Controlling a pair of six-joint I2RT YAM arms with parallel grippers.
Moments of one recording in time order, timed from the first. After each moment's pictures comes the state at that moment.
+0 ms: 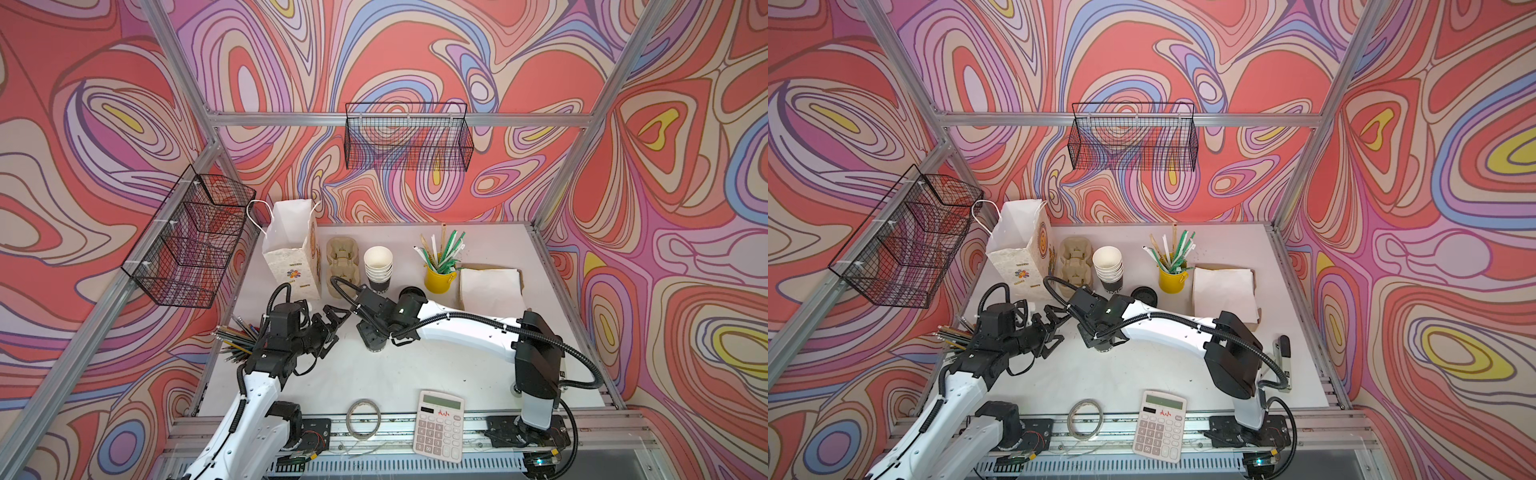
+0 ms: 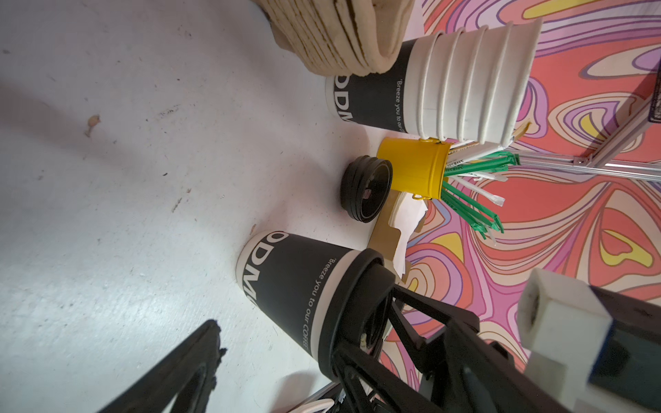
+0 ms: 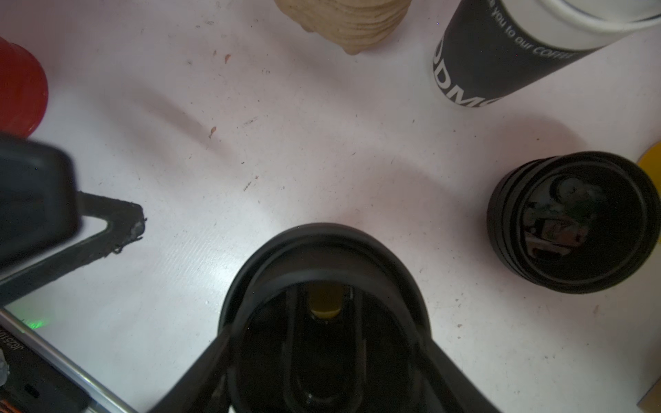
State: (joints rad) left arm -0.12 0.78 0.45 -0.34 0.57 -1.14; right arm 1.09 1.91 1.59 -0.80 0.21 0.46
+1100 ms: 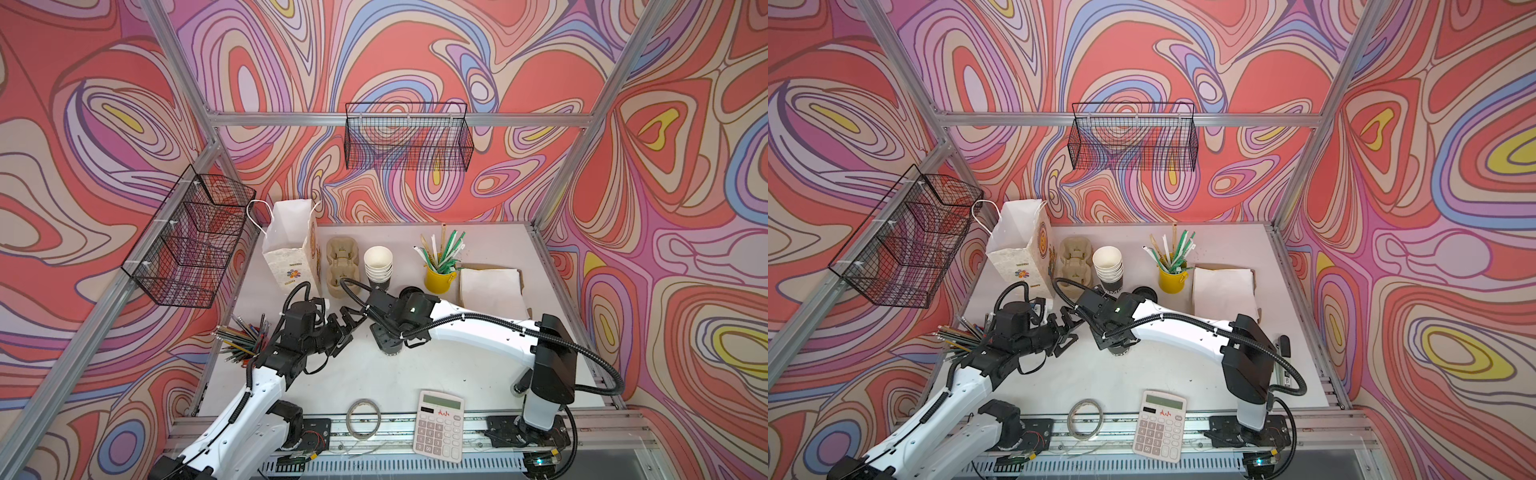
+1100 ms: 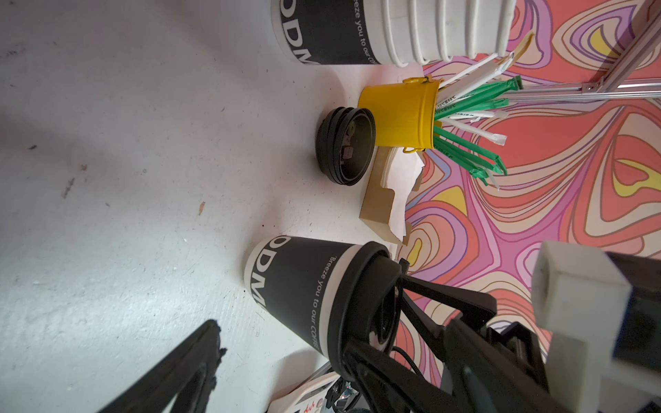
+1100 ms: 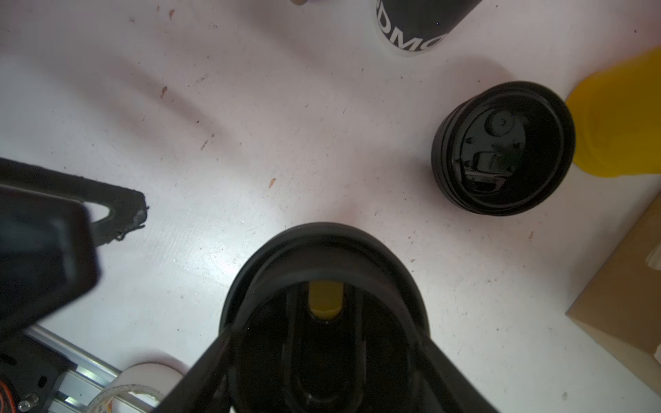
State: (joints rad) left arm -0.30 0.83 0.45 -0.22 0.53 -1.15; right arm 1.09 1.81 1.55 -0.94 0.24 0.52
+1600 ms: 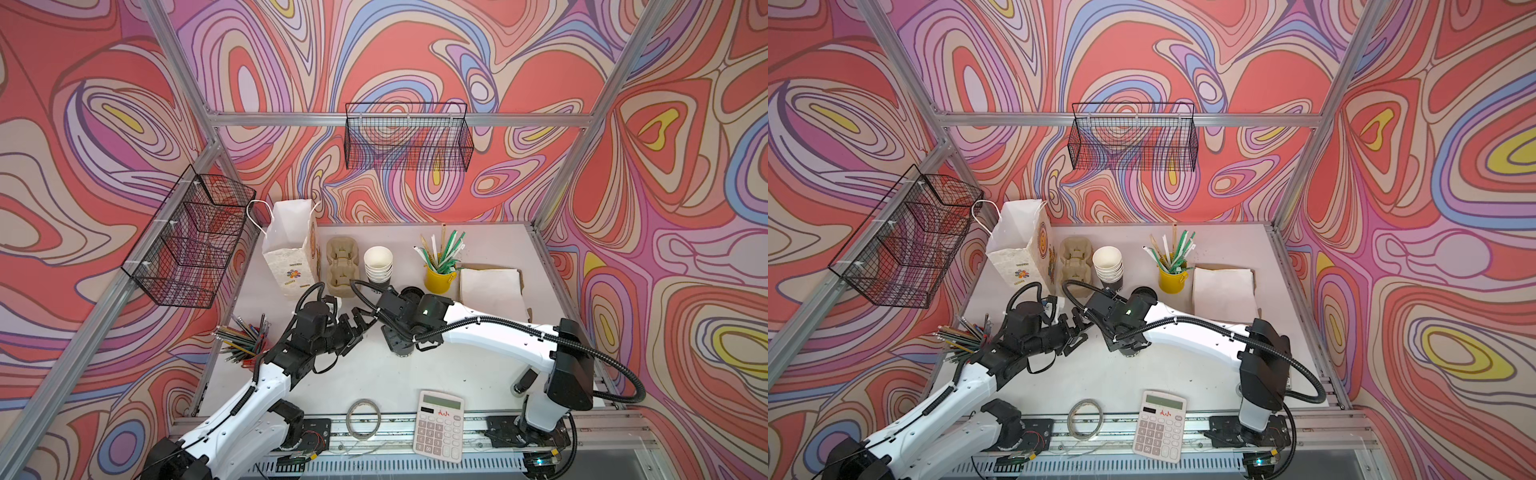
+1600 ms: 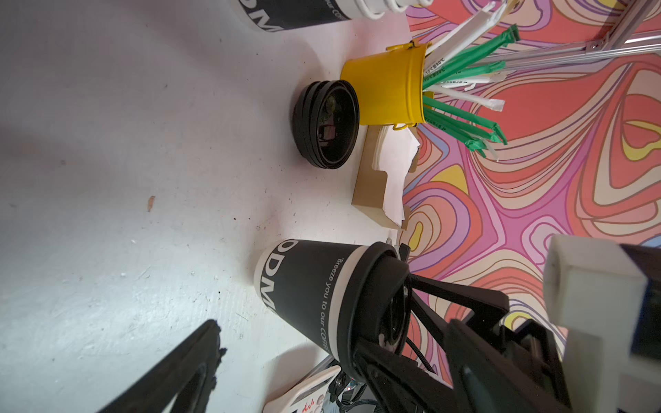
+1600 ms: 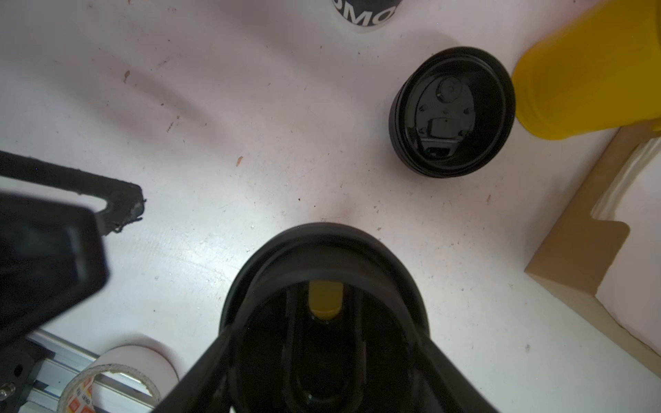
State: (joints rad) left arm -0.47 0.90 0.47 -0.14 0.45 -1.17; right arm 1.08 1.71 1.47 -0.99 0.28 0.56
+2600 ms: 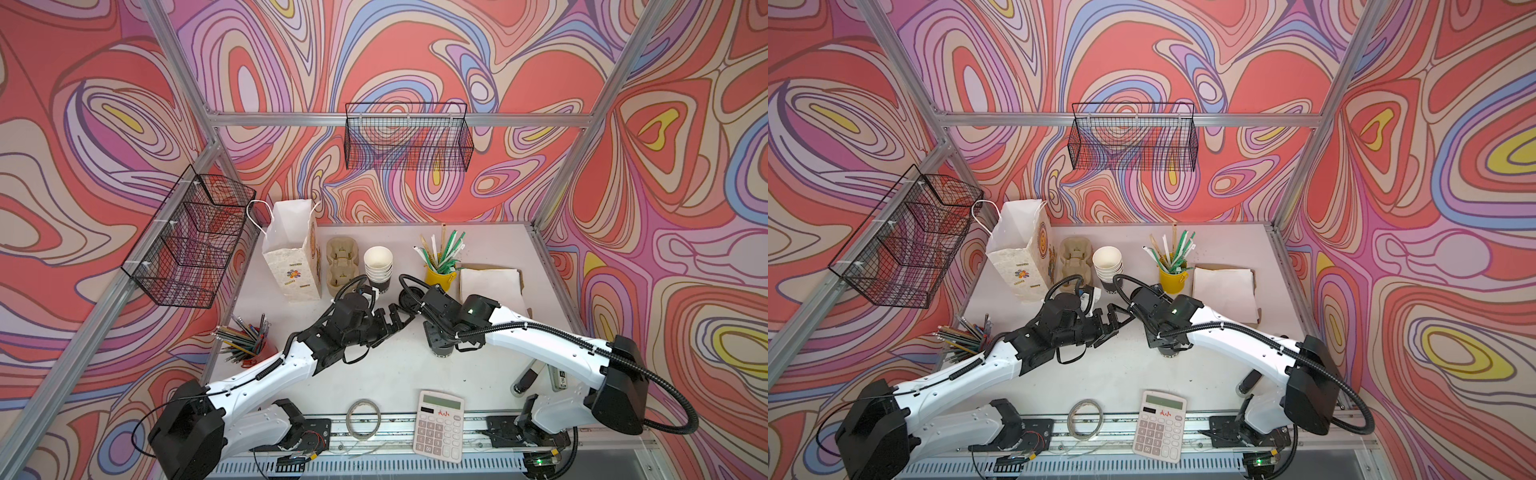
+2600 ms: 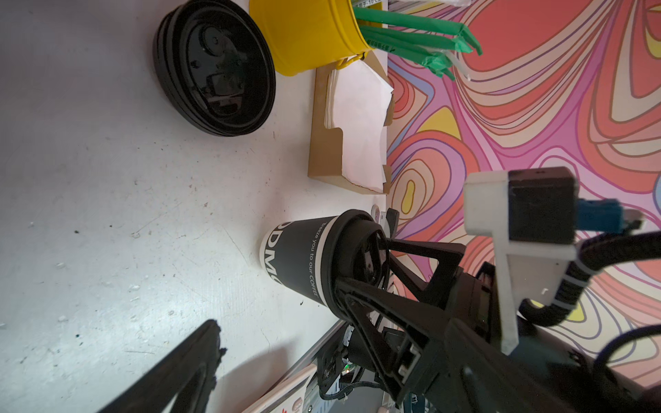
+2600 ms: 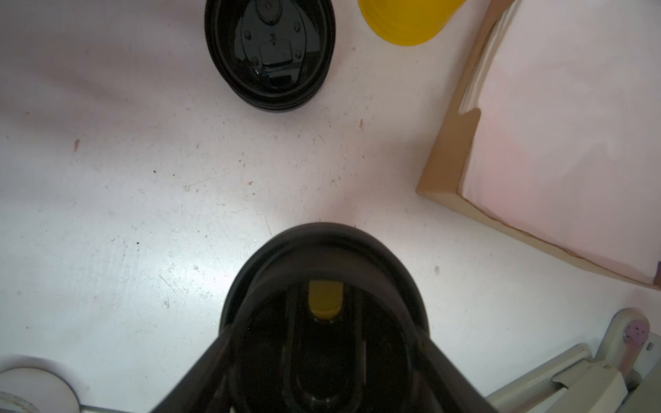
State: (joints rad) left arm -0.75 1.15 0.66 -0.01 0.32 -1.18; right arm 0.91 1.43 1.16 -1.02 0.31 0.61
